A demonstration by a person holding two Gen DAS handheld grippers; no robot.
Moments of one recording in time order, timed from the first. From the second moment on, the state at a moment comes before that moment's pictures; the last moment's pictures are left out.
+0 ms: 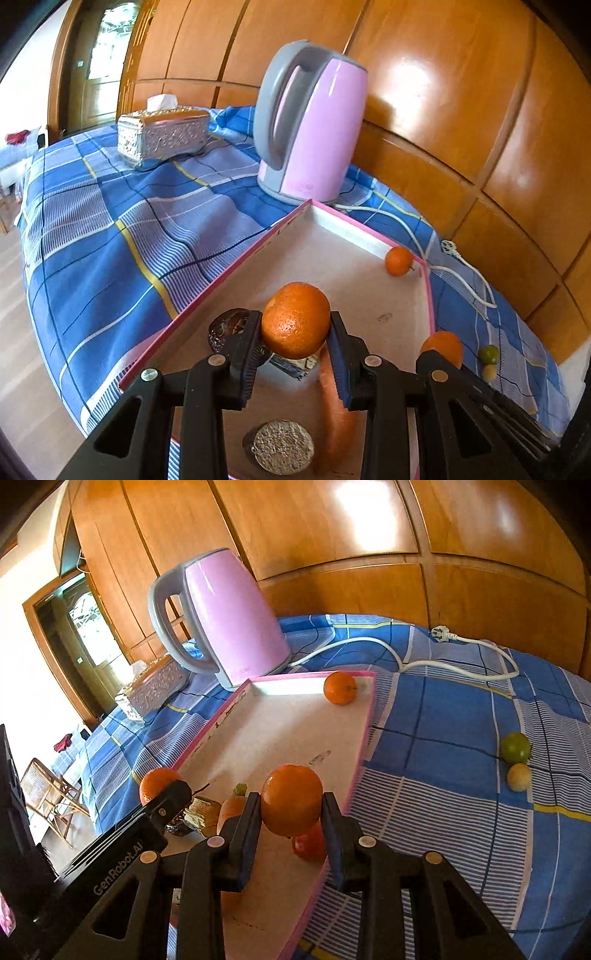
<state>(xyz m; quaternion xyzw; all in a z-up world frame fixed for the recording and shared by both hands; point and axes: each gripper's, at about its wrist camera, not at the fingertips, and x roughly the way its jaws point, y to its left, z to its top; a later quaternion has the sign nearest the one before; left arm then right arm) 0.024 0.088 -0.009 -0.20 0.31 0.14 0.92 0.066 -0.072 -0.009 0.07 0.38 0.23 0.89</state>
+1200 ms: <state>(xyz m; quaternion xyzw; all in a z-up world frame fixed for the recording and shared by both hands) 0.030 0.087 -0.016 -0.19 0.32 0.17 0.91 0.061 -0.101 -0.011 0.09 0.40 0.22 0.88</state>
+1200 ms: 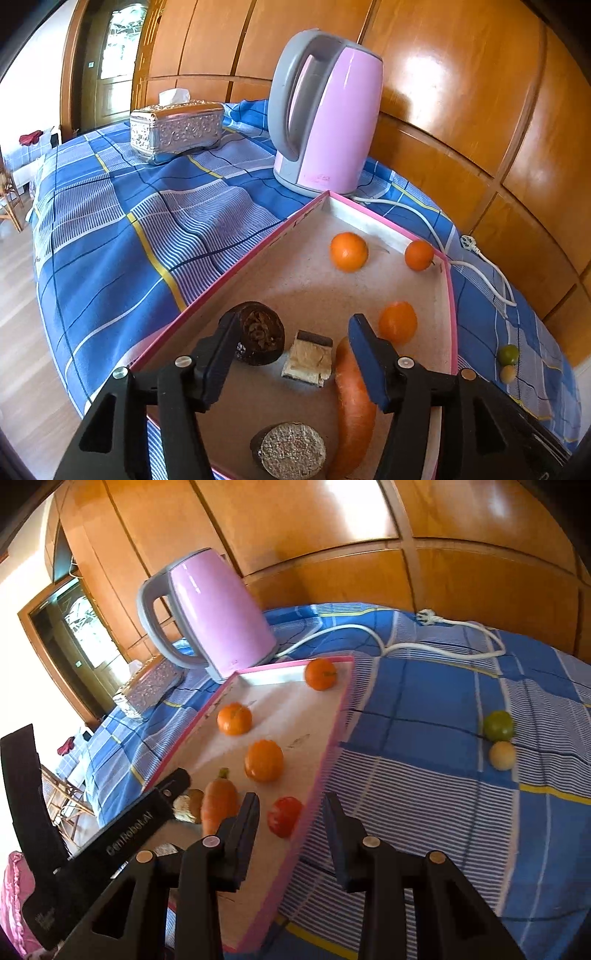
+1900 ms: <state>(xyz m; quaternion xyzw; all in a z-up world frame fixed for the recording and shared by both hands) 0.026 0.047 -0.002 -0.13 0.30 0.09 0.94 0.055 -0.192 -0.025 0.04 0.40 0.09 0.91</state>
